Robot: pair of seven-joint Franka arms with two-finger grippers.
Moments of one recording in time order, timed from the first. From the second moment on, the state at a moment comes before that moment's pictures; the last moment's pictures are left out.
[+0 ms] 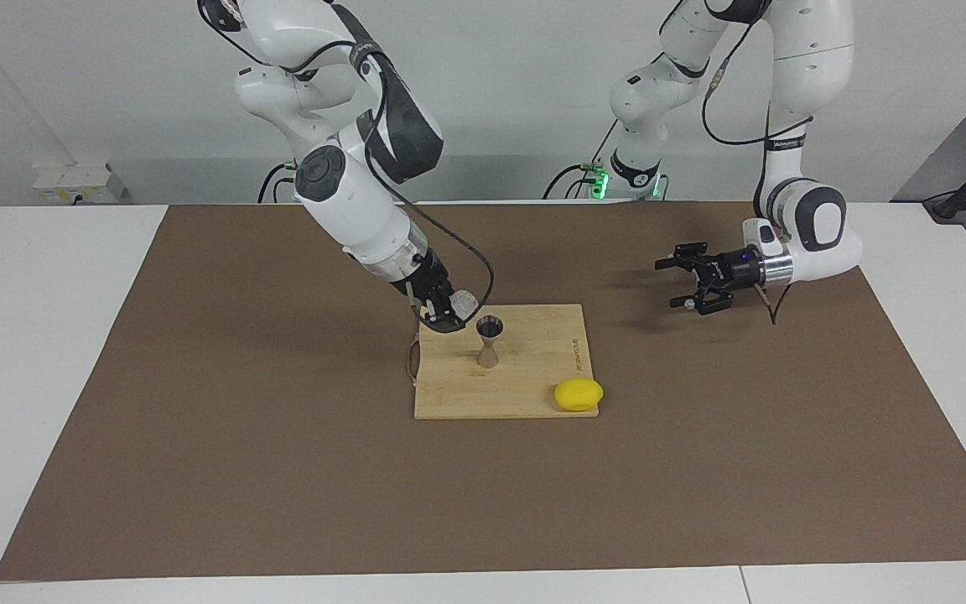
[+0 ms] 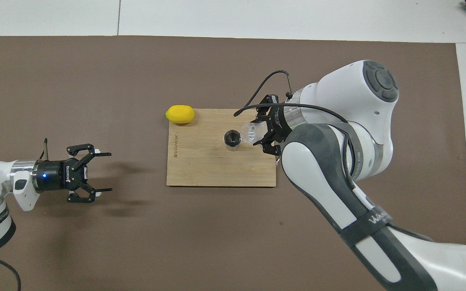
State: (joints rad) left arm 0.49 0.21 -0.16 -2.26 -1.11 1.57 2.56; right arm 0.25 0.28 0.17 -1.70 0.38 2.09 1.68
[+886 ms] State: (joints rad) left arm 0.55 0.09 -0.17 -1.96 -0.51 1.62 2.38; right arm 0.31 0.31 0.17 -1.62 0.18 2.07 1.86
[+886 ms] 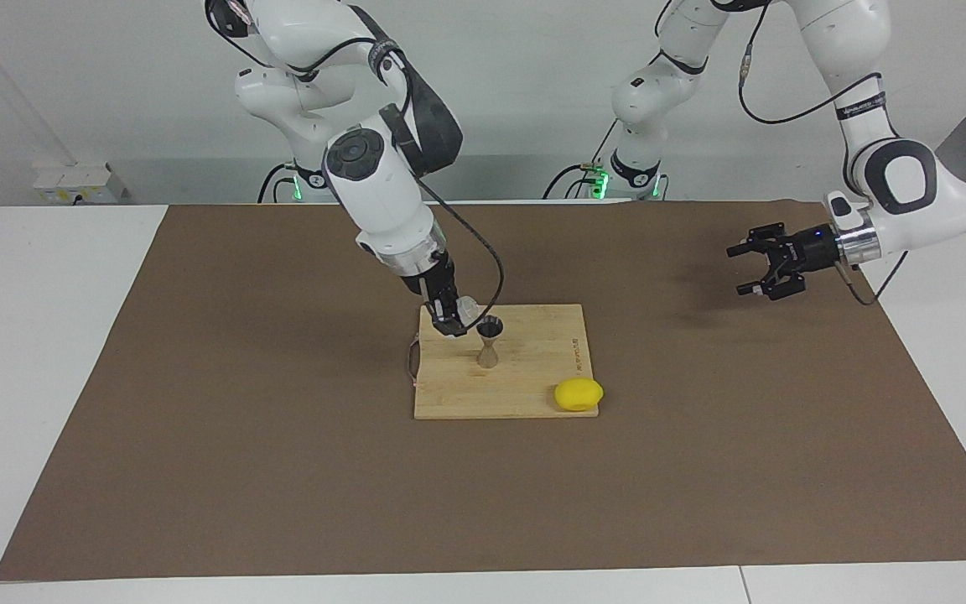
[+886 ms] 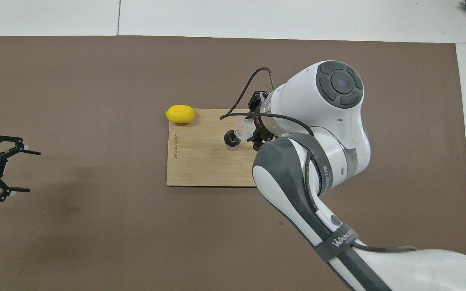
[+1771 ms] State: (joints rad) left arm 0.44 -0.12 -0.18 -1.85 -0.36 1.62 2.37; right arm 0.35 0.32 0.17 -1.61 0.07 2.06 1.88
